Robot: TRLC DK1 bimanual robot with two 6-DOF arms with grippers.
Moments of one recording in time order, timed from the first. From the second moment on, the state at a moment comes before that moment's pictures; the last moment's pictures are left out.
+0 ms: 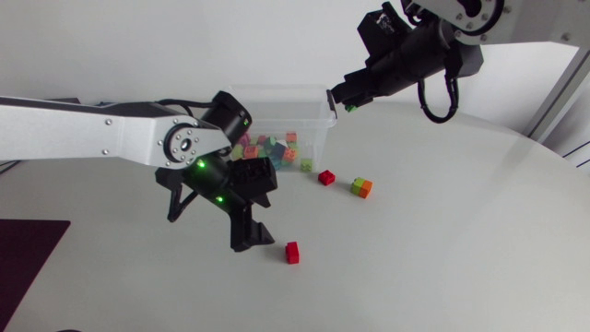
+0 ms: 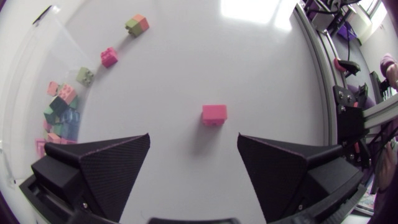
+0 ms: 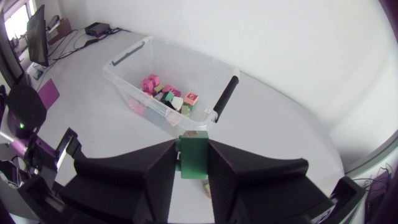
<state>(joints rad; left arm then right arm) -0.56 1.74 1.14 -0.62 0.33 0.84 0.40 1.69 1.55 -0.61 -0.05 -0.13</state>
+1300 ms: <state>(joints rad) -0.74 2.06 1.27 -0.60 0.19 0.68 0.36 1.75 1.70 -0.62 -0.07 -0.13</state>
